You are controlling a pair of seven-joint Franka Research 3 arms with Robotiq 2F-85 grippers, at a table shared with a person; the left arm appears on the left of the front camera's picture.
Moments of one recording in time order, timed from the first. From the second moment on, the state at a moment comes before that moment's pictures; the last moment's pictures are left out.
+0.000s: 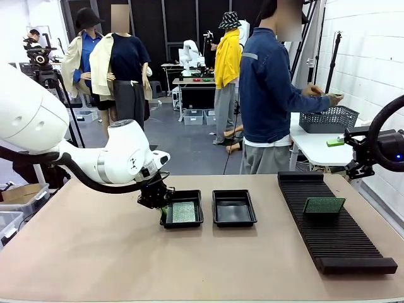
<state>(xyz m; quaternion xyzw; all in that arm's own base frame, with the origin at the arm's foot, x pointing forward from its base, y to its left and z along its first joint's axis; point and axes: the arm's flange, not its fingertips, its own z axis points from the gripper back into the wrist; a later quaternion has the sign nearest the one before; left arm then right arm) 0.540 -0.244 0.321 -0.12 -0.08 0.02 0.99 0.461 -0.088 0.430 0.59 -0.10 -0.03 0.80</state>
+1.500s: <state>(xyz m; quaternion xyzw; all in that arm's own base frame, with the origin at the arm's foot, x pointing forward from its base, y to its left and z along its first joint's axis) 0.538 -0.180 0.326 -0.10 -0.06 0.00 0.99 0.461 -0.087 0.430 0.59 -0.10 -0.03 0.80</state>
